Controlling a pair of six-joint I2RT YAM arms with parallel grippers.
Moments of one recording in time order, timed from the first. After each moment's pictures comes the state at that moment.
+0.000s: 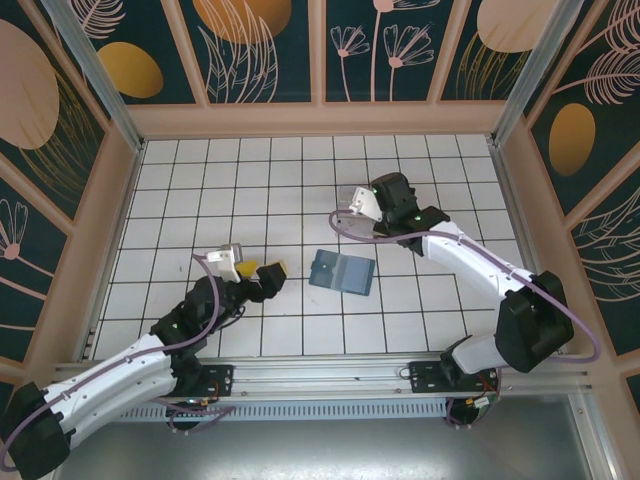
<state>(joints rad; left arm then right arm) -0.81 0.63 0.22 0.16 -0.17 -0.76 0.57 1.42 1.06 -0.44 0.42 -0.88</state>
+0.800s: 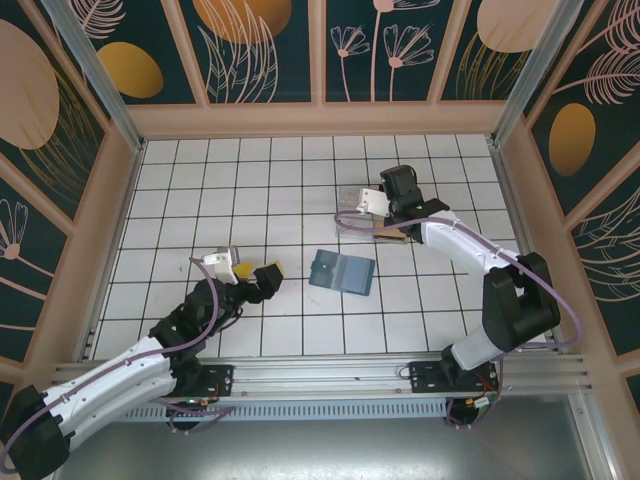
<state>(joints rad) -0.81 0.61 0.20 0.13 -0.22 -0.76 0.45 1.53 1.07 -0.34 0.36 -1.13</state>
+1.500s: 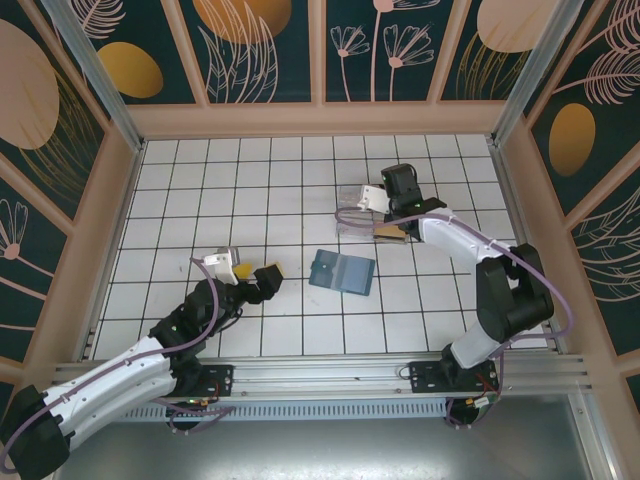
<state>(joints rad) -0.81 0.61 0.20 0.12 -0.22 -0.76 0.43 1.59 1.07 -0.26 0.37 -1.14</state>
